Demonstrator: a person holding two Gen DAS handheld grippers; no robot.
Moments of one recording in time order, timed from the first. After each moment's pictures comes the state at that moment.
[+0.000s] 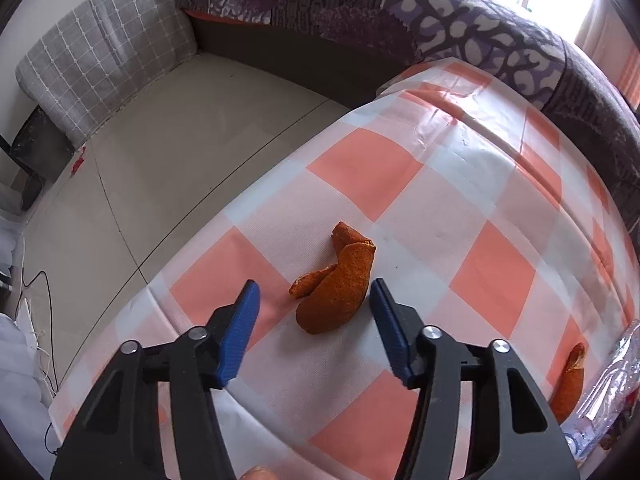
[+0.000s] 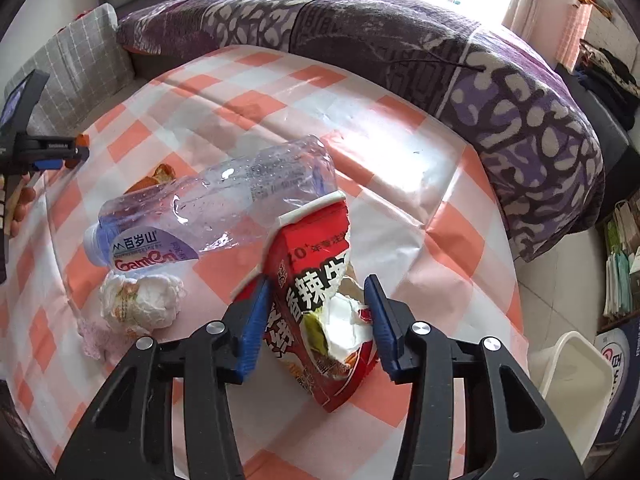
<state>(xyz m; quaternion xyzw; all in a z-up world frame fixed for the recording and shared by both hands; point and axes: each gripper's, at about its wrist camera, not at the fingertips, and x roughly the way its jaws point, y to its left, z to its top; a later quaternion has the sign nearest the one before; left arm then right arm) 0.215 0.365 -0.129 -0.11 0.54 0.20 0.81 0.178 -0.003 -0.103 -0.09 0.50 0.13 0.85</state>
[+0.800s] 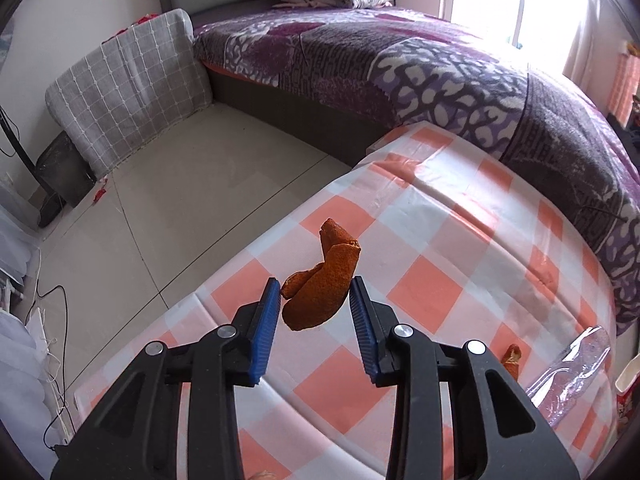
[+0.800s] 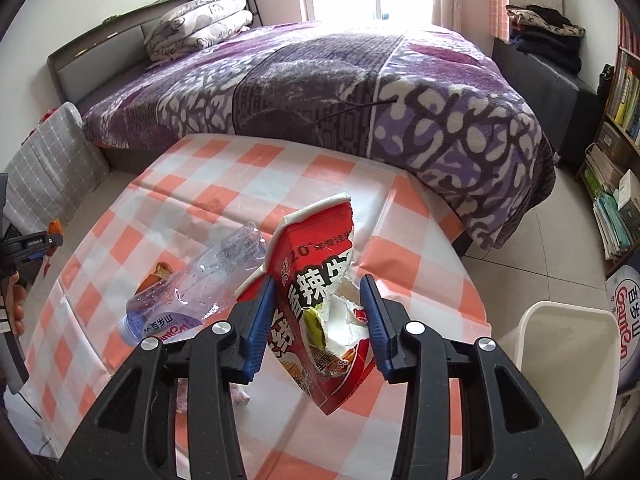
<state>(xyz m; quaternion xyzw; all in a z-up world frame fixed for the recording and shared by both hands) 0.180 0.321 -0.046 -0.09 0.46 0.22 0.86 0.166 -0.052 -0.047 0.02 0.43 0.07 0.90</state>
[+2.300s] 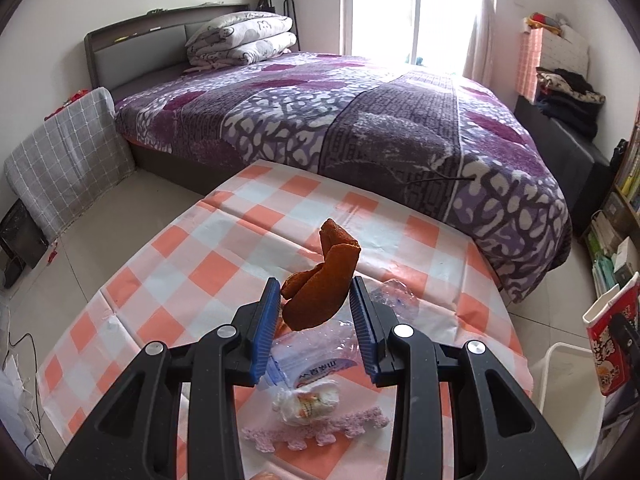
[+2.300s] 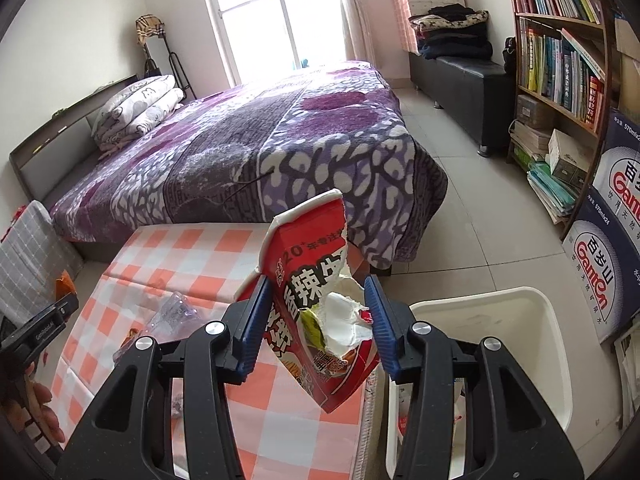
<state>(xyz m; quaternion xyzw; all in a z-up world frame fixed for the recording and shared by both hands) 0.147 0.097 0.008 -0.04 0.39 0.09 0.92 0.119 -0.174 0.003 0.11 0.35 -0.04 0.93</state>
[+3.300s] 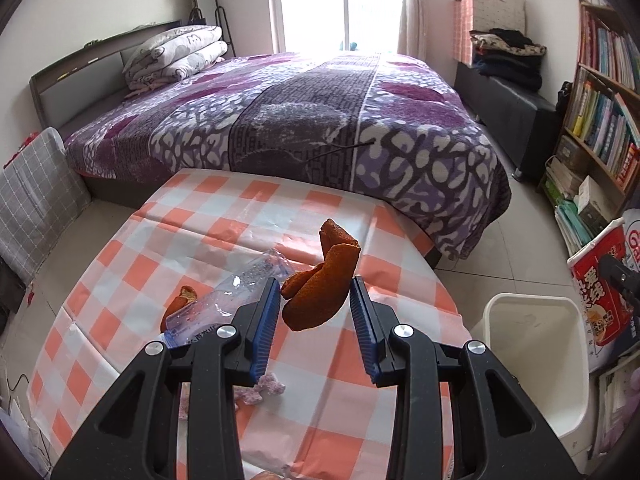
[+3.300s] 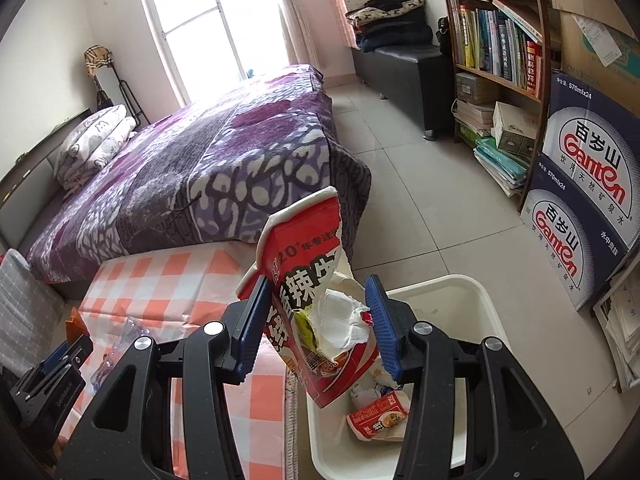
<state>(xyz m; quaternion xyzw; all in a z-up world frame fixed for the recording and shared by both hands) 0.127 -0.019 0.001 0.02 0.40 0.01 0.92 0.093 -0.256 0.005 0.16 0.35 -0.12 0.91</state>
